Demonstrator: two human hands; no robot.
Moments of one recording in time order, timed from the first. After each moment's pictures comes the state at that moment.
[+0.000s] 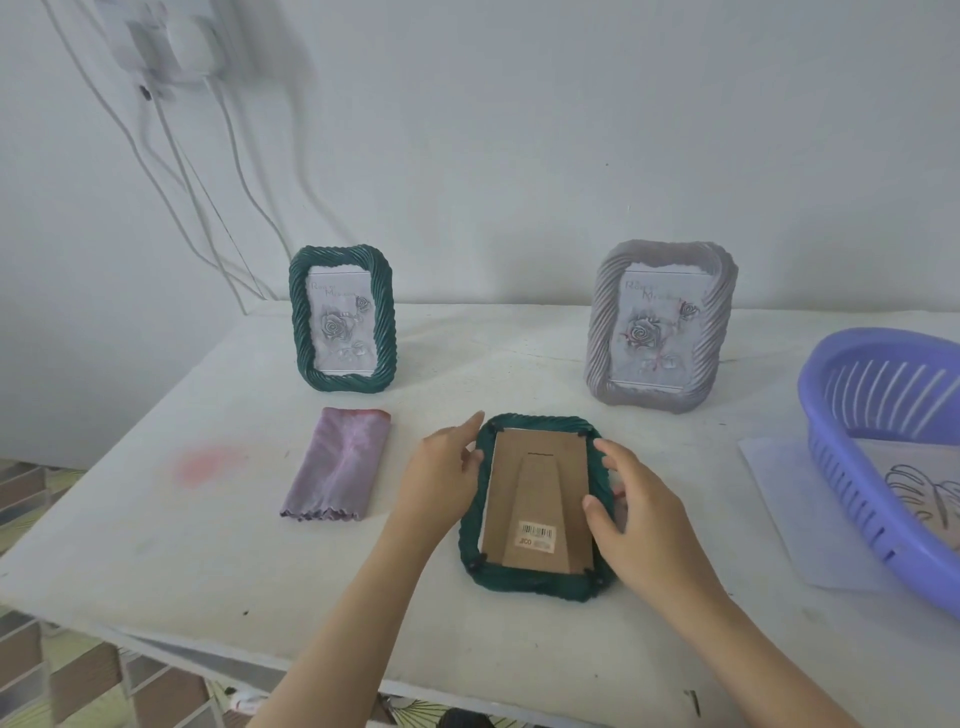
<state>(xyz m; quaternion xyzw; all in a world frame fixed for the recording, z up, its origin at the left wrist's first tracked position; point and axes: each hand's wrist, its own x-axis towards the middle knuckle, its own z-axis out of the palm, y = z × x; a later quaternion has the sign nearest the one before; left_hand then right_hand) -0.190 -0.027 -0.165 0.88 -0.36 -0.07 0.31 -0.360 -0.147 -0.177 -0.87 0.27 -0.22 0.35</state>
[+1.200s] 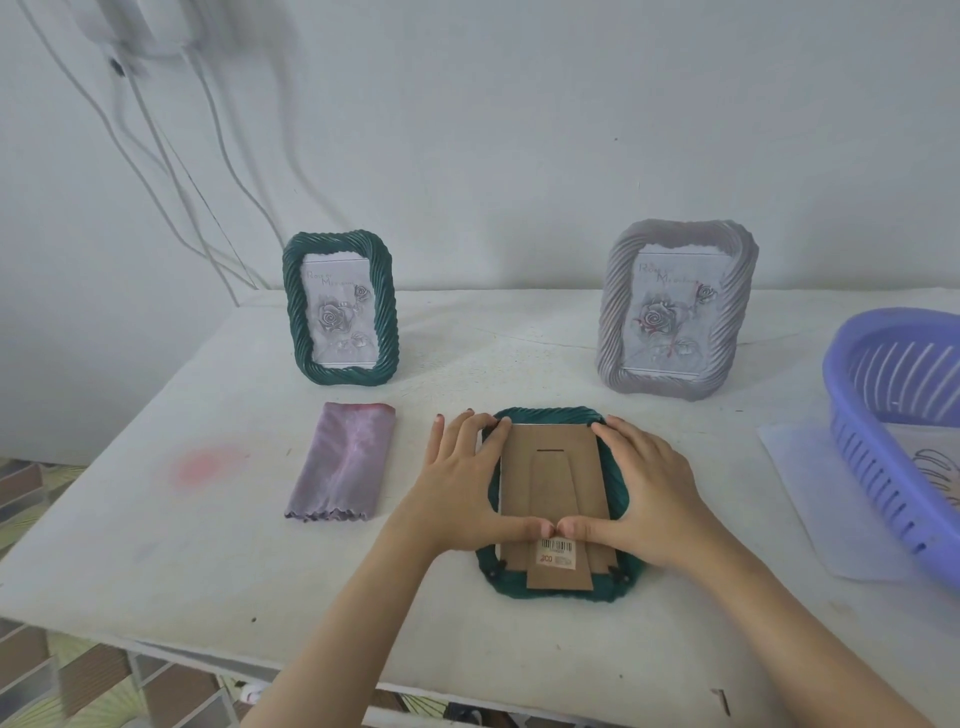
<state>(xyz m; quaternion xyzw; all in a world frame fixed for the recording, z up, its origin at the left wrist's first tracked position) -0.185 -0.016 -0.173 0.85 -0.52 -0.07 0.09 -0.340 -0.174 -0.179 -0.94 0.24 -0.05 0.23</state>
